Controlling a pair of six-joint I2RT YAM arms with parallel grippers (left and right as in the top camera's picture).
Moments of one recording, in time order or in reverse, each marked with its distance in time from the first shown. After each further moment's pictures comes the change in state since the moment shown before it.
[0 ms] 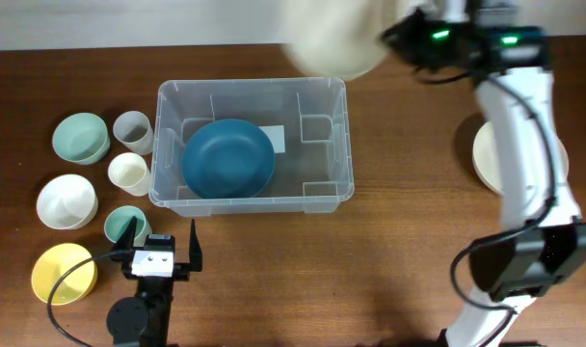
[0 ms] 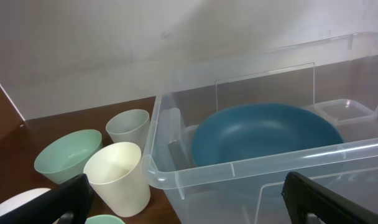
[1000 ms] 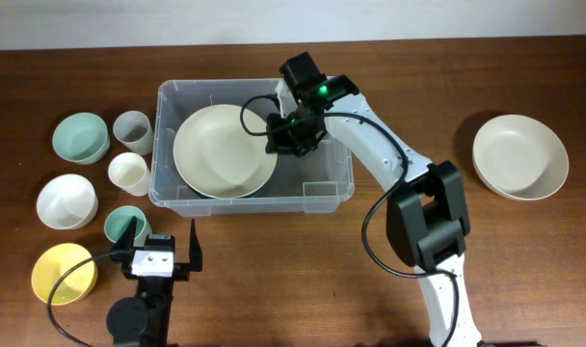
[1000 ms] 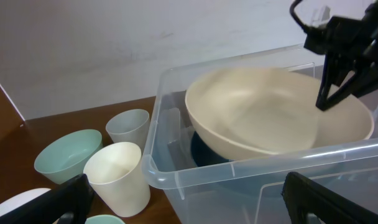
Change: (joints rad) left arm 0.000 0.000 0.000 0.000 0.000 0.000; right arm 0.356 0.348 -0.099 -0.005 0.070 -0.068
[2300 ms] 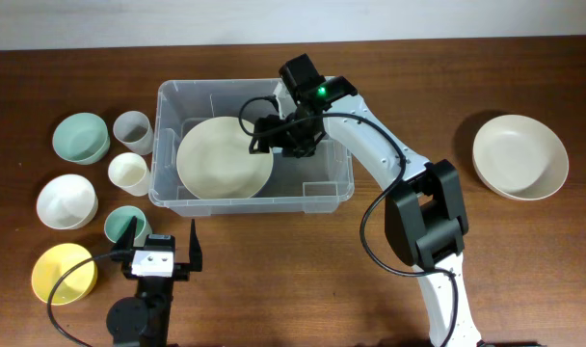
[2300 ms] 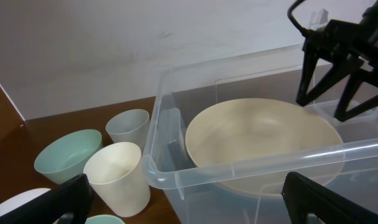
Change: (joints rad) left arm 0.000 0.000 0.000 0.000 0.000 0.000; right arm 0.001 0.009 -0.002 0.005 -0.003 -0.002
